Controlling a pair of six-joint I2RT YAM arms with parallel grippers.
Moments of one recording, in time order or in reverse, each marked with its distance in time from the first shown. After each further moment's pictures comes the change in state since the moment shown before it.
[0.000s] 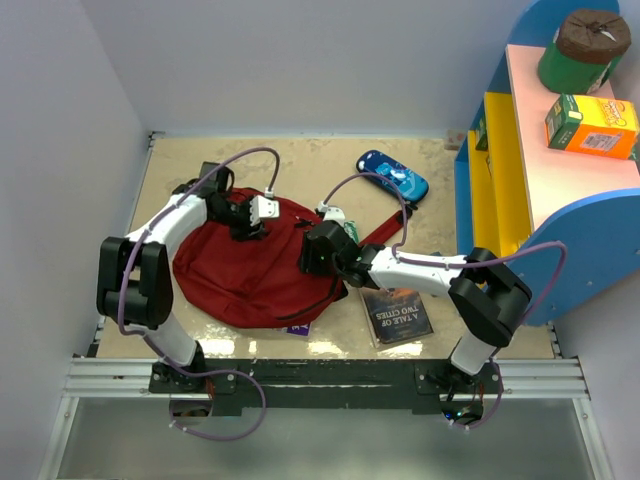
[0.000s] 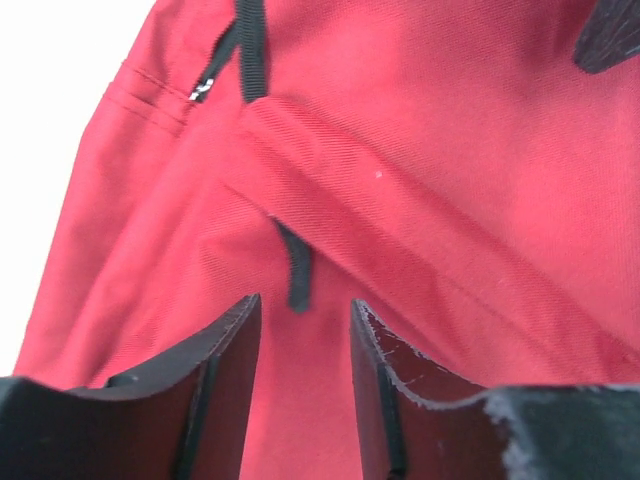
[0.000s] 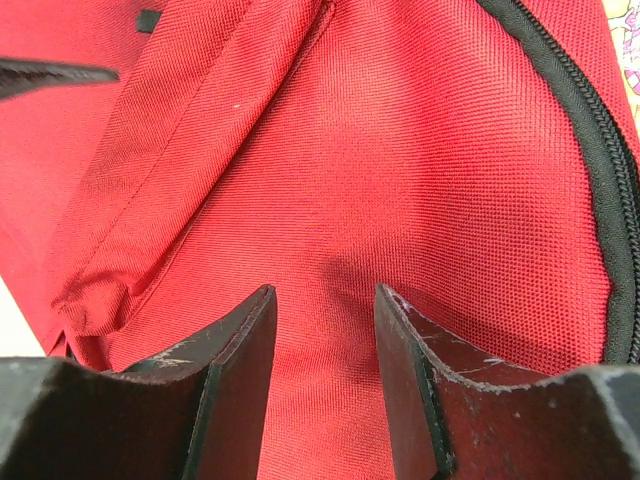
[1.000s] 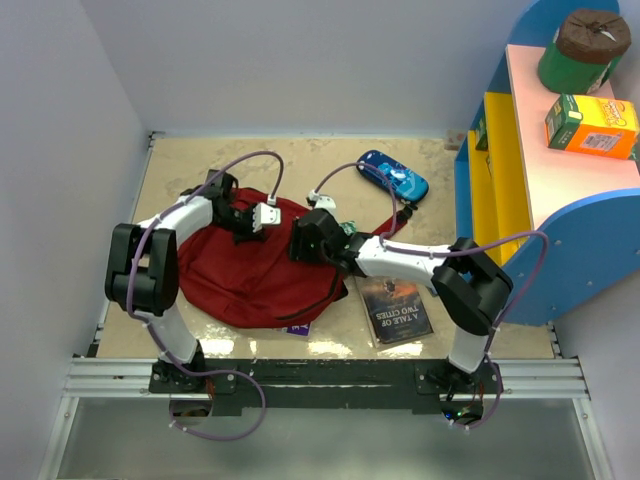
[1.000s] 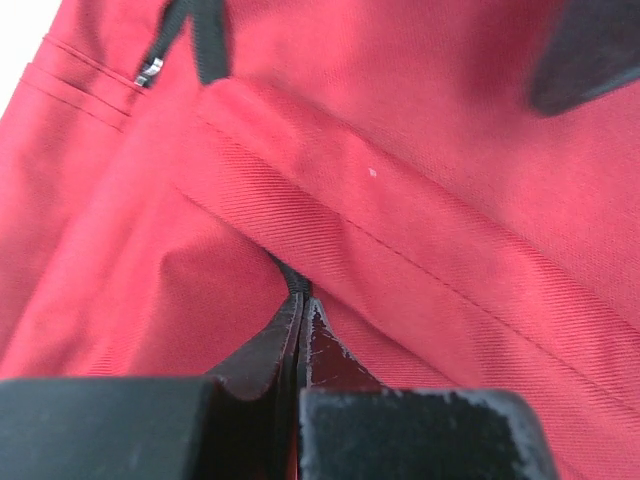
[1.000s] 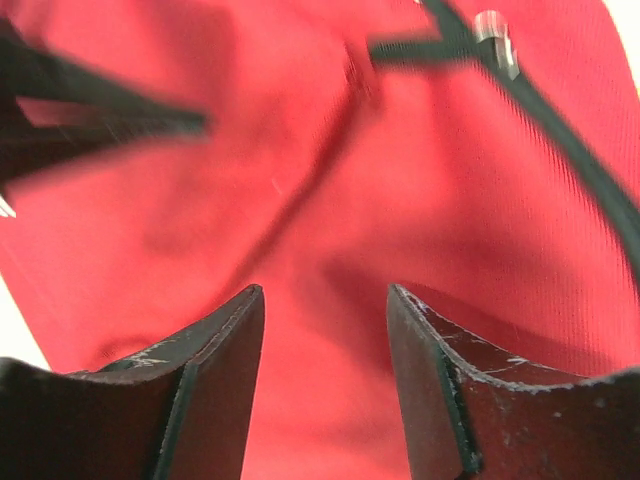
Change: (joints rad) left arm 0.007 0.105 -0.011 0.047 0.029 0.050; right arm -0.019 0.097 0.113 -0.011 -0.001 -0.006
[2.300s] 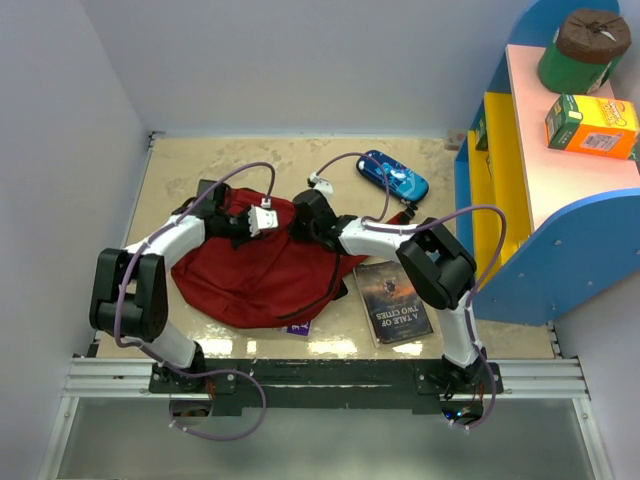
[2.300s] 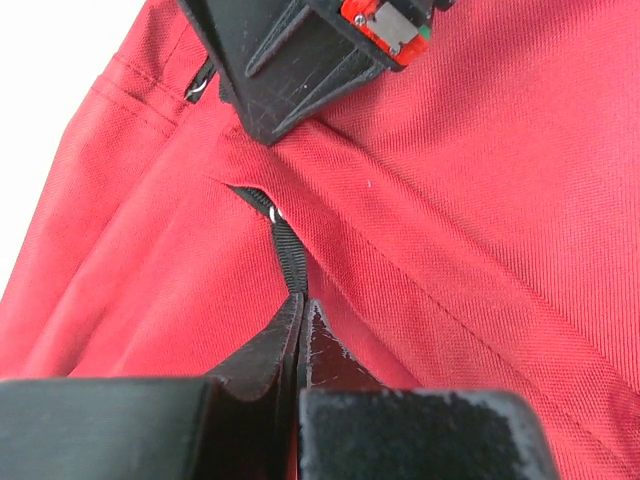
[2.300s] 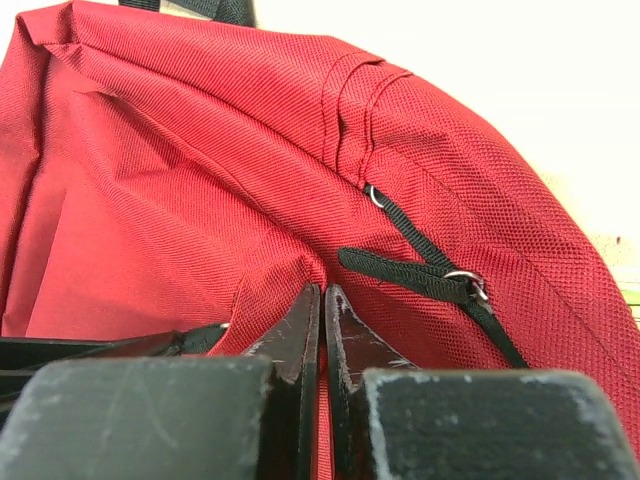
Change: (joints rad) left arm 0.000 -0.183 -0.201 0.229 -0.029 -0.149; right arm -0.098 0.277 0.248 0.103 -0.004 0.097
